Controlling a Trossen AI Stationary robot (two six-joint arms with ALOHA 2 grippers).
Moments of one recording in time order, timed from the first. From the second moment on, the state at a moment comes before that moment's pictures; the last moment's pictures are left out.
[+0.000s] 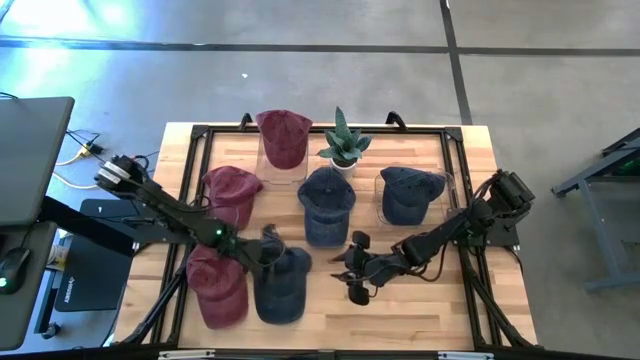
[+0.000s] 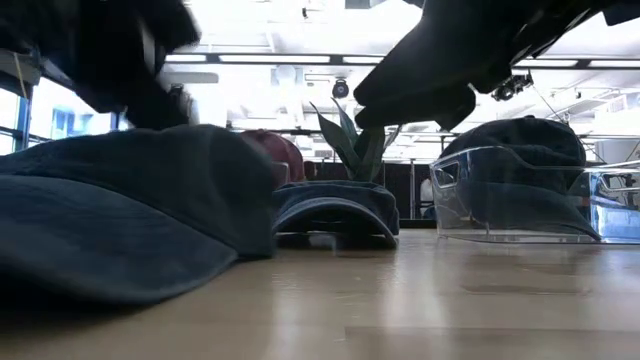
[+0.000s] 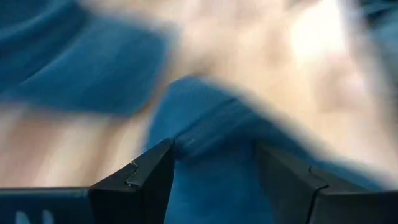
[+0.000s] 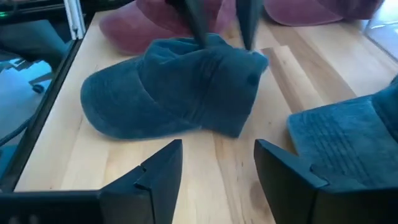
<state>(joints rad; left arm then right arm) -0.49 1.41 0.58 0.26 -0.30 -0.48 0.49 1.72 0.89 0.27 0.44 0.43</state>
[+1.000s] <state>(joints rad) -0.54 1.47 0.85 -0.34 -0.67 -0.39 0.34 2.03 1.06 0.39 0.14 0.35</state>
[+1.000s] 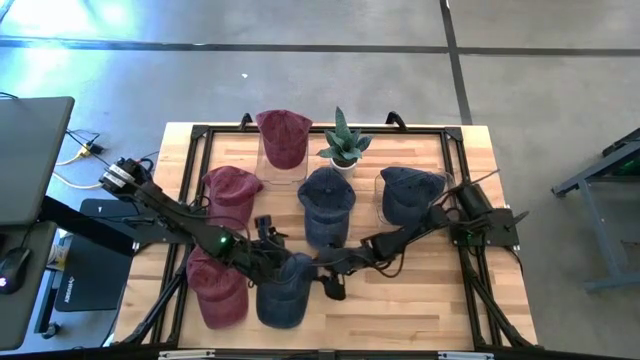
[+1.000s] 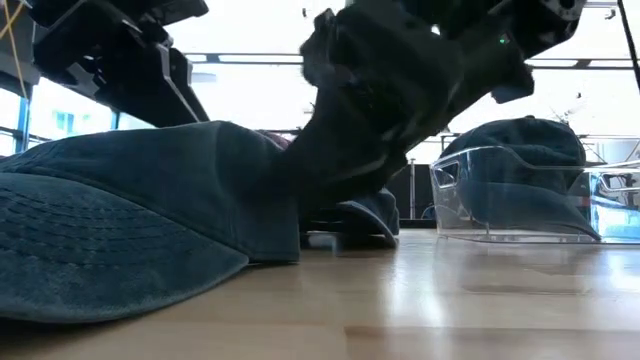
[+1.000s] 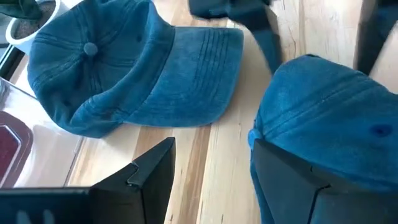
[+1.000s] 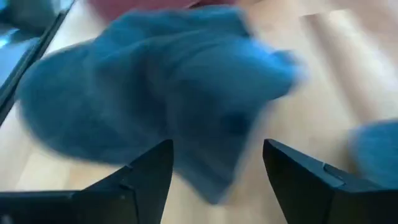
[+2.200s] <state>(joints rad) -0.44 1.39 0.85 0.29 -0.07 0.28 0.67 1.53 1.09 -0.23 0.50 -0.56</state>
